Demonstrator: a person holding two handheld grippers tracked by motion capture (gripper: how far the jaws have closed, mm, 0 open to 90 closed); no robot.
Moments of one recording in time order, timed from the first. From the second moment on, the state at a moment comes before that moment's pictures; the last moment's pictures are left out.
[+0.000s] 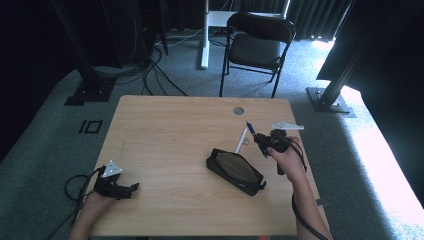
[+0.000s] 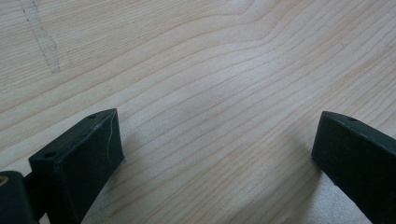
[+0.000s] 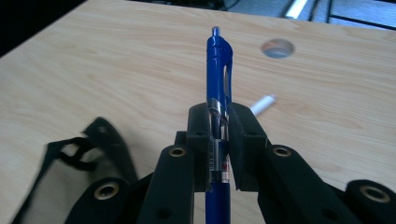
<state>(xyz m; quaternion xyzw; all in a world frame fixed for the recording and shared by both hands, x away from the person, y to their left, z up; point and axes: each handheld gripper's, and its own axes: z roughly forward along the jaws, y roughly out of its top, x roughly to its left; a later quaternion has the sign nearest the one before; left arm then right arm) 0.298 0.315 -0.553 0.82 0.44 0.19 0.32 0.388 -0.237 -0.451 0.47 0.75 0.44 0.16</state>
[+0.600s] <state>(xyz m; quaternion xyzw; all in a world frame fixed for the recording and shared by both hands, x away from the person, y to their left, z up) 0.298 0.315 -0.554 0.82 0.44 0.19 0.32 0.364 -0.202 -0.442 0.39 0.79 0.46 0.12</state>
